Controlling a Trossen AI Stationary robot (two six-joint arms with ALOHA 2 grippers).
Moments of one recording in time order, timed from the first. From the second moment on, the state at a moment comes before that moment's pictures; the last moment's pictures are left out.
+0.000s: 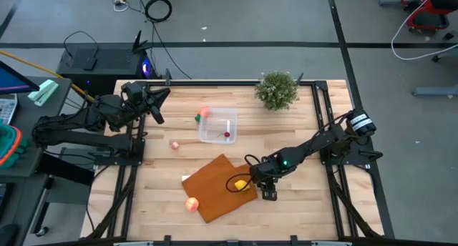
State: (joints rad) left arm 0.04 0.62 0.81 -0.24 -0.66 -0.27; right arm 0.34 1.73 0.99 -0.47 -0.19 0.47
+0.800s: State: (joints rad) left arm 0.04 0.62 0.81 -0.24 -0.66 -0.27; right arm 0.34 1.75 0.99 -0.46 -0.11 0.42
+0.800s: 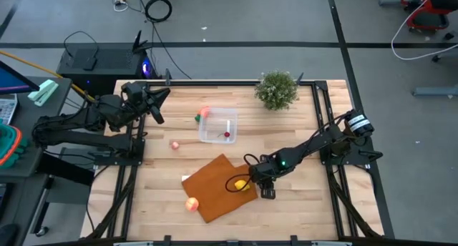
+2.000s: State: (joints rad) left arm 0.04 0.62 0.81 -0.24 -0.66 -0.24; right arm 0.34 1.75 0.99 -0.44 -0.11 0.43
